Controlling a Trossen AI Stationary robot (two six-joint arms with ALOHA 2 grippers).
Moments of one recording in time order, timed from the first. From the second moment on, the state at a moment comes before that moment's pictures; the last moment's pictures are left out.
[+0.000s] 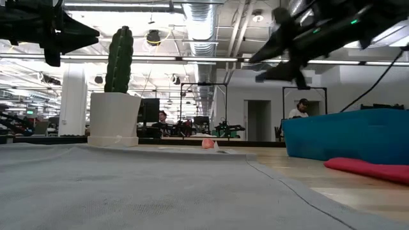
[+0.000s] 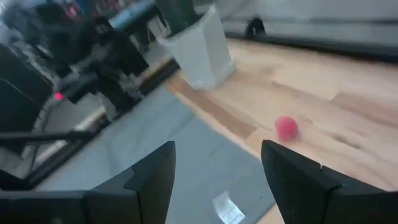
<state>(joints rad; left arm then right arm) -0.48 0.00 0.07 0.25 -1.05 -0.02 -0.04 1.18 0.50 0.33 0.27 0.58</state>
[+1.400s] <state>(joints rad) -0.48 0.01 0.07 0.23 -0.98 -0.02 -0.39 2.20 1.78 -0.88 -0.16 0.36</state>
